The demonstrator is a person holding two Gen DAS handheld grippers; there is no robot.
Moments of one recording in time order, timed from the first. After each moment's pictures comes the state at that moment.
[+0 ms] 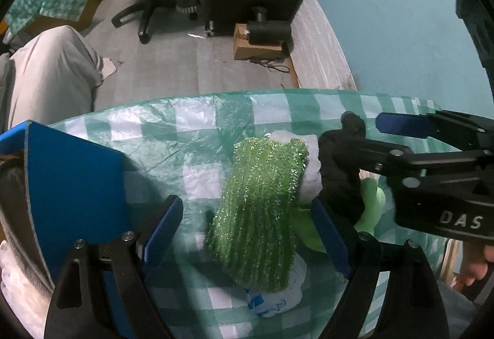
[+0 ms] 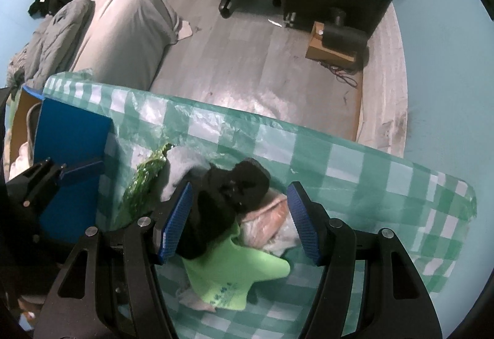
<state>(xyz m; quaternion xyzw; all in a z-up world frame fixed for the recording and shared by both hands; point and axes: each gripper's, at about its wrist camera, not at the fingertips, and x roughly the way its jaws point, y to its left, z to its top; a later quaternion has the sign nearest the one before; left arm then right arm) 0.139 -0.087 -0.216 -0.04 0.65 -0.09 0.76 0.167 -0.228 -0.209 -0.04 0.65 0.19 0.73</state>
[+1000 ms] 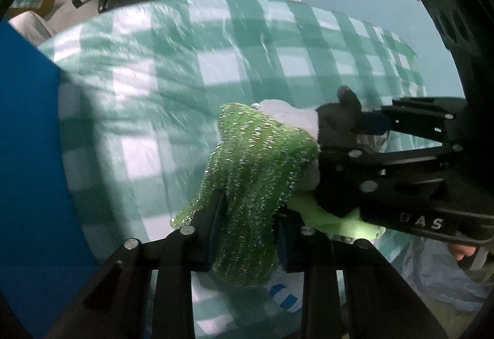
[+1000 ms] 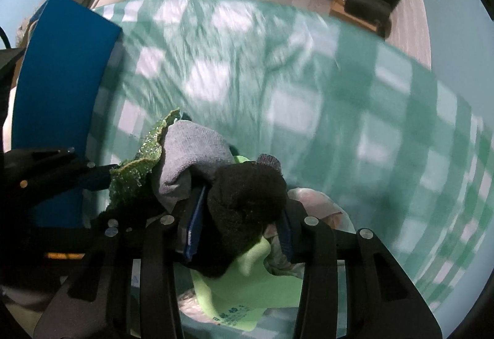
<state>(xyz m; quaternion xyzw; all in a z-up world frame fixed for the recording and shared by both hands) 0.083 -0.121 -0.235 -0.05 0.69 -0.17 0.70 0.088 -0.240 -0.251 -0.05 0.70 0.22 0.68</state>
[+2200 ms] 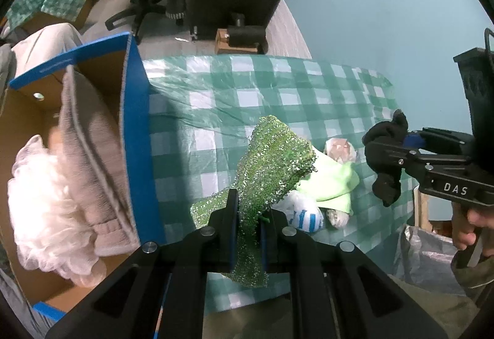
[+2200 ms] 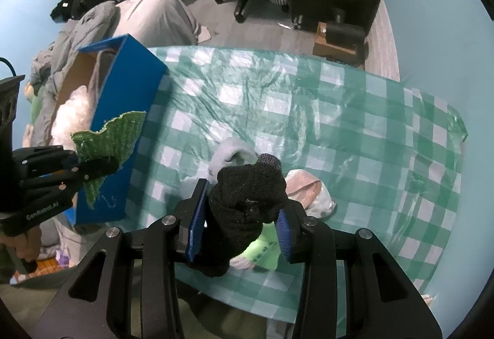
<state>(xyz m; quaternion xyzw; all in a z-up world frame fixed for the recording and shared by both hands) 0.036 -0.066 -0.116 -0.06 0.62 -0.13 0.77 0.029 -0.268 -0.139 0.00 0.63 0.21 0.75</state>
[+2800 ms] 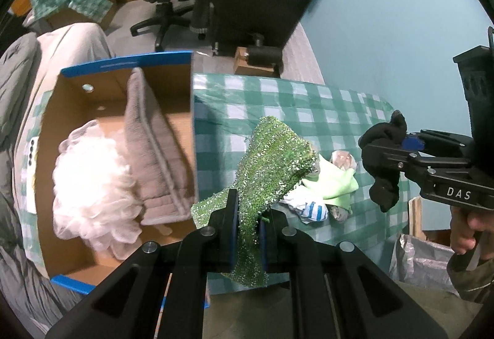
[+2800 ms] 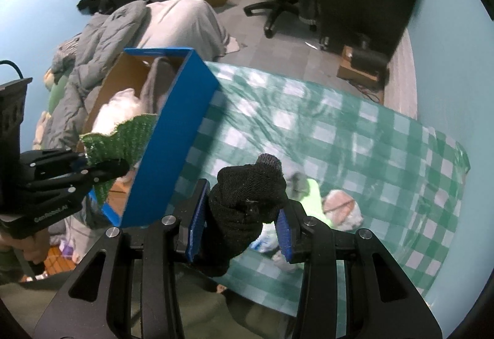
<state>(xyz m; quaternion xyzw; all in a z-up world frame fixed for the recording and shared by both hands) 0.004 -0.015 -0.074 -0.09 0.59 -0.09 0.80 0.017 -0.209 -0.090 -0.02 0.60 0.26 0.76</state>
